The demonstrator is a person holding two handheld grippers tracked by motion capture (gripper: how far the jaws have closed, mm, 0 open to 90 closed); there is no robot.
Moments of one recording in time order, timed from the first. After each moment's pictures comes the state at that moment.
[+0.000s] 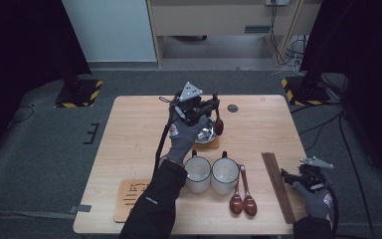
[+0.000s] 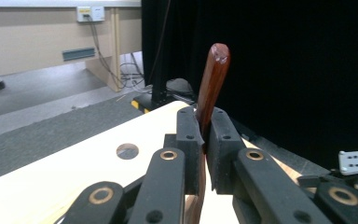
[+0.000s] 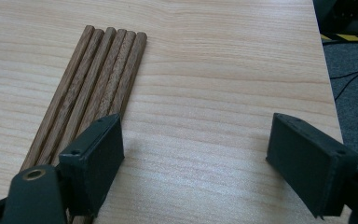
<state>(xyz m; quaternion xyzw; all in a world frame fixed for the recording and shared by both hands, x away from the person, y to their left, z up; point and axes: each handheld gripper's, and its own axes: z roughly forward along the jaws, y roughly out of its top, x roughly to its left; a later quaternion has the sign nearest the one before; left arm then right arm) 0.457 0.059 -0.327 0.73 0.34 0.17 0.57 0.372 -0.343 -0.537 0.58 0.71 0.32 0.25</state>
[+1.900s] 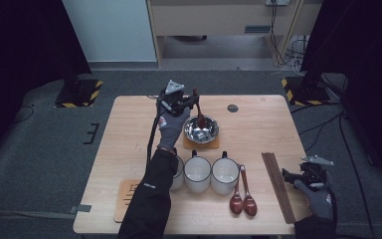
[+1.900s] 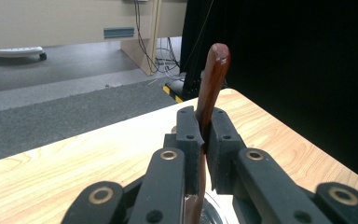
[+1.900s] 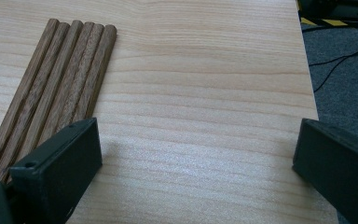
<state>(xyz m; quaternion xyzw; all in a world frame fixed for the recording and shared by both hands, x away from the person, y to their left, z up) 0.518 0.102 -0.373 0.71 0.41 0.18 0.54 0.379 -0.349 -0.539 0.61 0.70 0.29 0.25</state>
